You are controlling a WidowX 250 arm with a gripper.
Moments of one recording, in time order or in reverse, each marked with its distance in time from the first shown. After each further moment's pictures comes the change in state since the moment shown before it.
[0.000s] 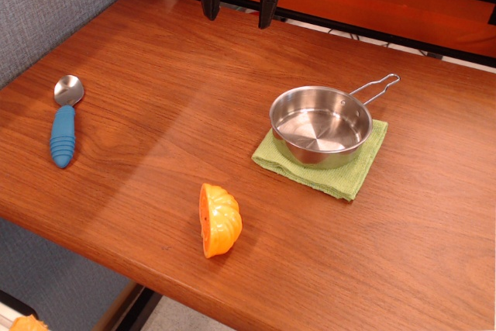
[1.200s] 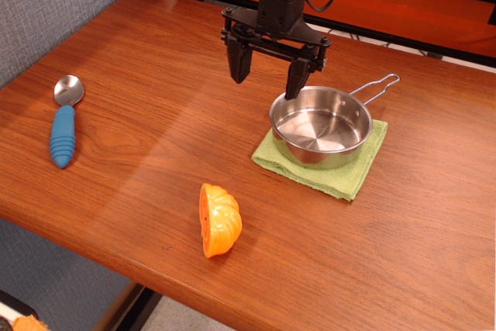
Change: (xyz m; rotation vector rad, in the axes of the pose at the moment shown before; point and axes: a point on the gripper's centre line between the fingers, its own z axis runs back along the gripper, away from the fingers) arm -0.070 -0.050 -0.018 -0.020 0.048 -0.251
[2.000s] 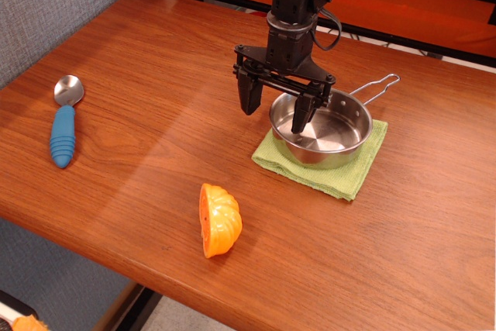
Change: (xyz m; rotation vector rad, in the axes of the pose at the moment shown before) arm -0.006 -0.012 -0.037 -0.035 0.046 -0.063
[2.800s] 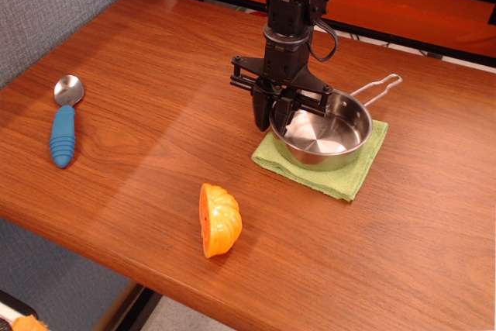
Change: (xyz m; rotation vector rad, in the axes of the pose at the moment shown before) arm -0.003 -0.002 -0.005 -0.010 -0.009 0.020
